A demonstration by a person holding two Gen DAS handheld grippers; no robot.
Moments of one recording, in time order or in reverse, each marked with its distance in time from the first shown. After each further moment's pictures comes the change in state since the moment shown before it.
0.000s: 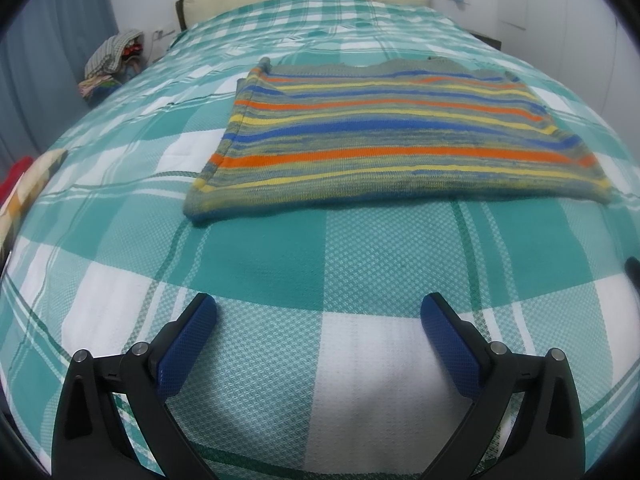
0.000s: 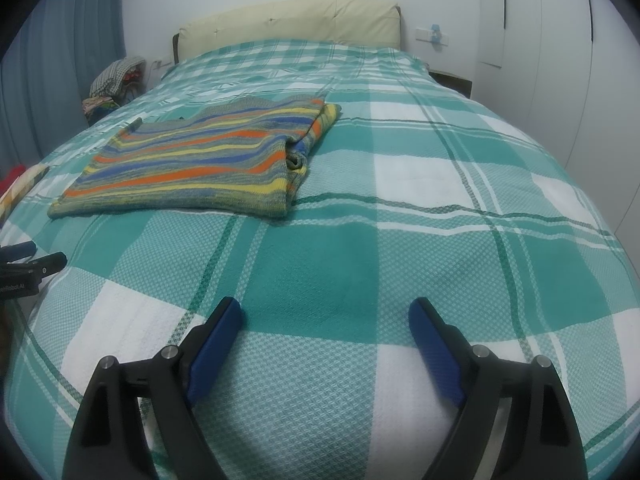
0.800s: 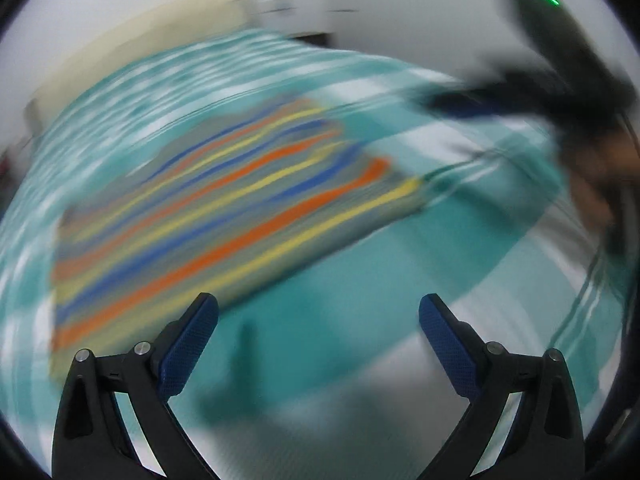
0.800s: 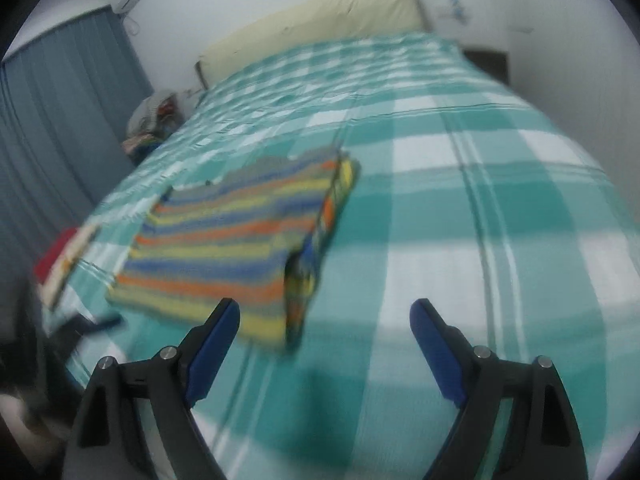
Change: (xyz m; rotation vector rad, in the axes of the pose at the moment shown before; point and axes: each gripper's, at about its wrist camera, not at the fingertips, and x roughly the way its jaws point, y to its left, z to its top) left arm -0.026 -0.157 0.040 0.474 -0.093 -0.387; right arm 0.030 -0.065 0.112 0.134 0.055 0.327
